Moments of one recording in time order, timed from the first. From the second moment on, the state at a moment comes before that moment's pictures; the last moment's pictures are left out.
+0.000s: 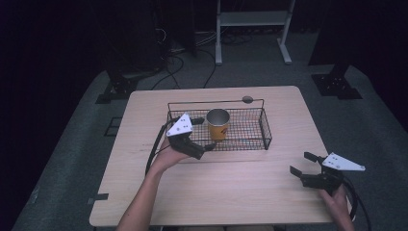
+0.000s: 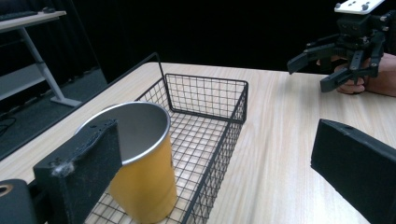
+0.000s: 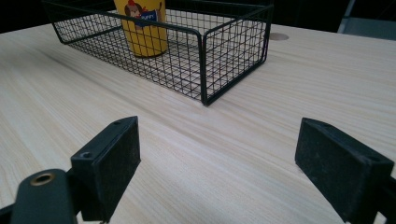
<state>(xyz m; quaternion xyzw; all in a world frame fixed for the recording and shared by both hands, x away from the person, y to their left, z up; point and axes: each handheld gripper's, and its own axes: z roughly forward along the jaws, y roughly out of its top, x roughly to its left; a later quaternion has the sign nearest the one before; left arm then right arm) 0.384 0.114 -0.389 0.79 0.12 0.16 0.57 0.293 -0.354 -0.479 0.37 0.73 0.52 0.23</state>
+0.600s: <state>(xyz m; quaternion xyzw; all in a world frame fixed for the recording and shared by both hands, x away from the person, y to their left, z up) 0.361 0.129 -0.404 0.79 0.13 0.16 0.57 0.294 -0.354 -0.479 0.37 0.73 0.52 0.23</state>
